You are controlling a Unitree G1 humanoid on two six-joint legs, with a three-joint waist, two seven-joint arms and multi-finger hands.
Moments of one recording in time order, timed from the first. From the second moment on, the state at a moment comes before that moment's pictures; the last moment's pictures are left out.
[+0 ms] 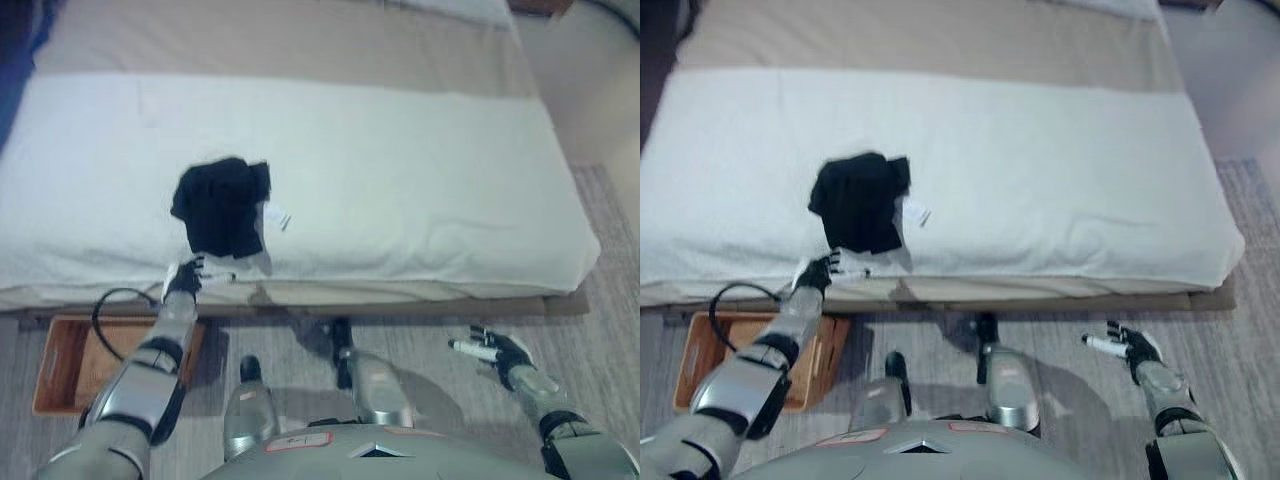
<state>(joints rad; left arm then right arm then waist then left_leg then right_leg) -0.57 0.44 -0.29 1.31 -0.20 -0.08 0.23 -0.14 -0.53 0.16 1.20 0.23 -0.14 0.12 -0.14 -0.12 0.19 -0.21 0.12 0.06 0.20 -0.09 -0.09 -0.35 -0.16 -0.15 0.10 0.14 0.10</state>
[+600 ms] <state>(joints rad) -0.68 0.57 -0.20 1.31 -0.19 -0.08 0.41 -0.17 -0.49 0.22 1.16 0.24 -0.16 0.14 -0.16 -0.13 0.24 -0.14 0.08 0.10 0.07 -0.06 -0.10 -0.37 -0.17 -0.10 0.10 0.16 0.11</state>
